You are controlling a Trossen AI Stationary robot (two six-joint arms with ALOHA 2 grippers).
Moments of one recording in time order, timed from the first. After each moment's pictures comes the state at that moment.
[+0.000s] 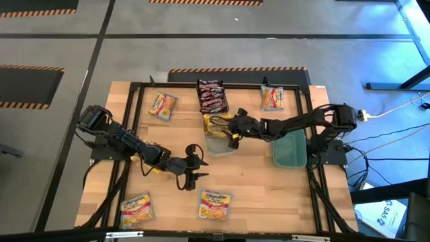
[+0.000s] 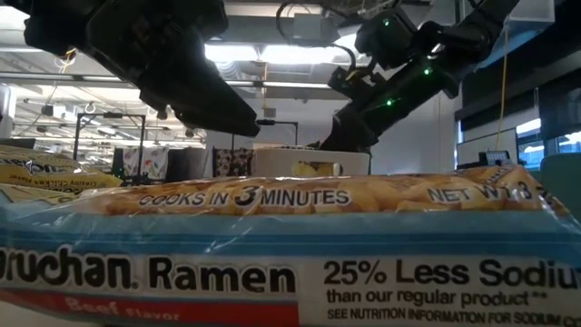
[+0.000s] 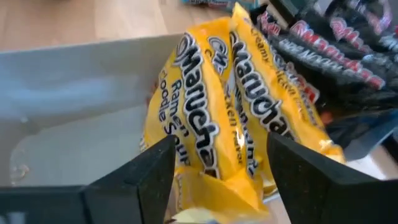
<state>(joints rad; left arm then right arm) -0.40 1.59 0.66 0.41 -0.38 -0.28 -0.10 1.67 0.77 0.33 0.27 -0.10</state>
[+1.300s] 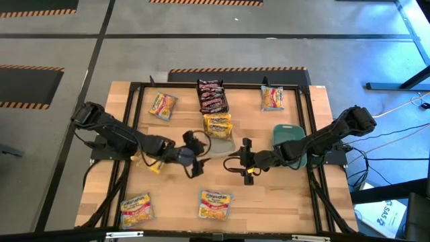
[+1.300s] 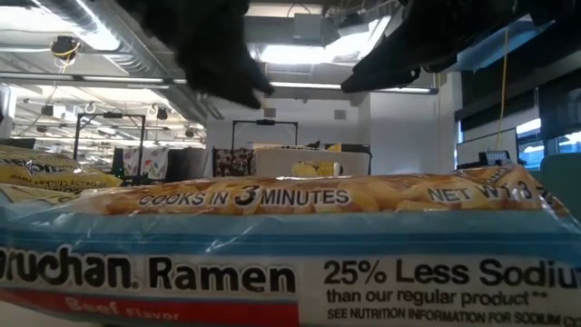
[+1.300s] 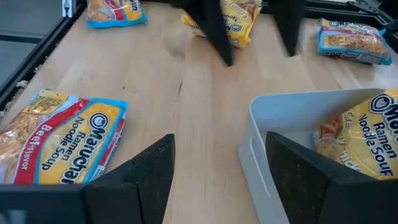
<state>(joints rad) -0.31 1.49 0.88 -0.08 -0.53 -0.39 0.36 1.47 0.77 0.17 0.32 0.10</state>
